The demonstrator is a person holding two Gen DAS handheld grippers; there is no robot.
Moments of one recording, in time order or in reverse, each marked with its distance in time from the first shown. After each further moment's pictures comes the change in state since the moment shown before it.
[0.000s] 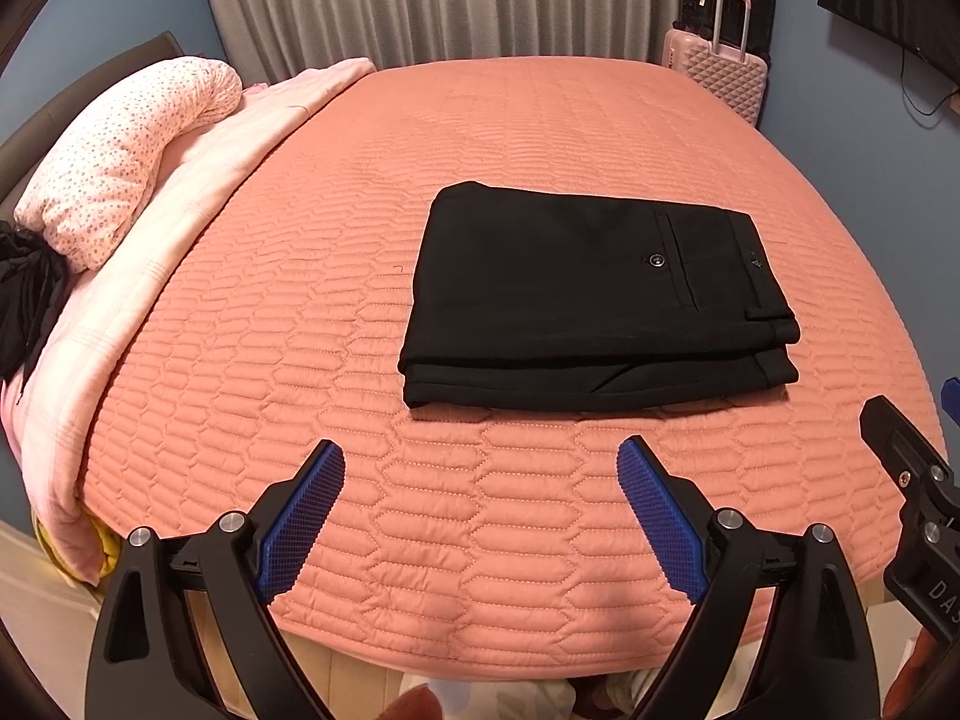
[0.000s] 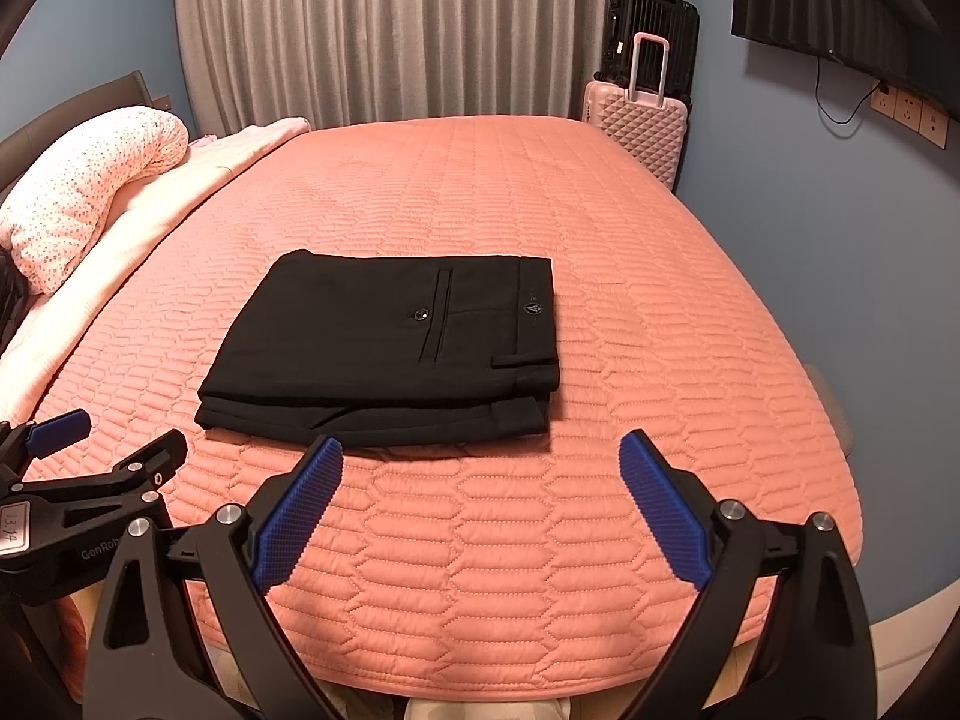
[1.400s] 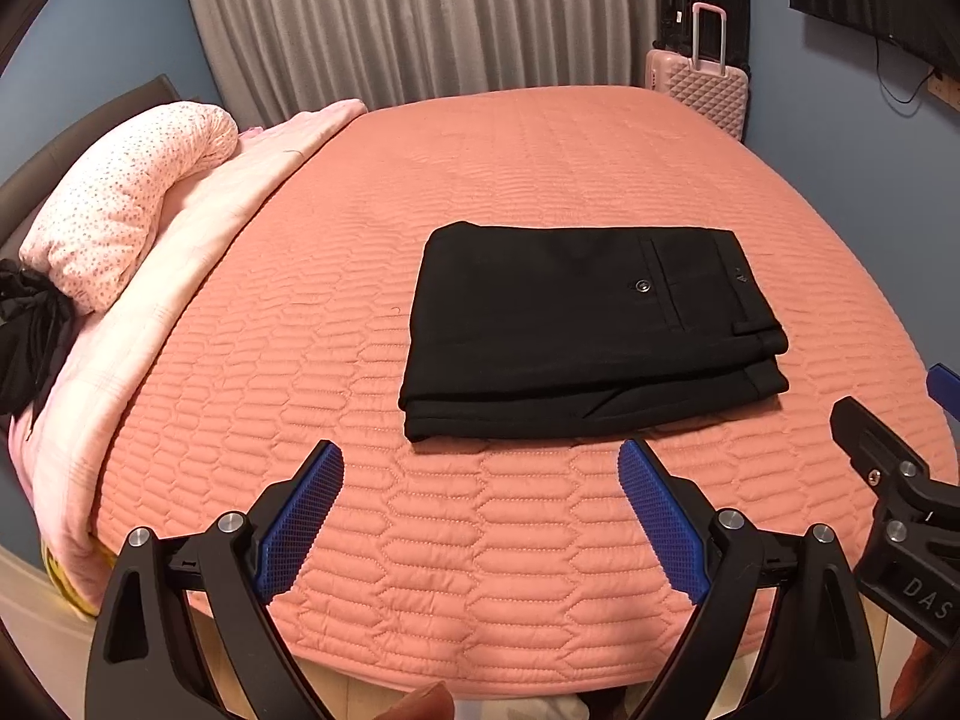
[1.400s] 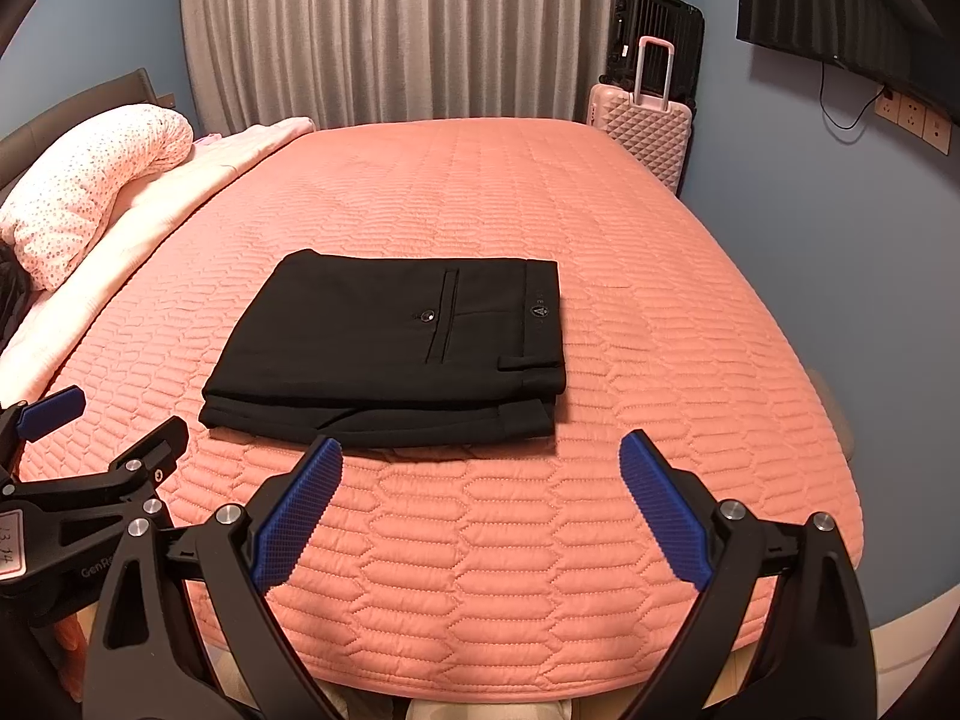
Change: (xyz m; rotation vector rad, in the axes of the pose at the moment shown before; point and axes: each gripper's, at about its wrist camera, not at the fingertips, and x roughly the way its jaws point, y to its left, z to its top) left arm -0.016 -0.006 0.001 0.052 -0.095 0.015; right arm 0.000 0.003 -0.001 -0.012 -0.007 0.004
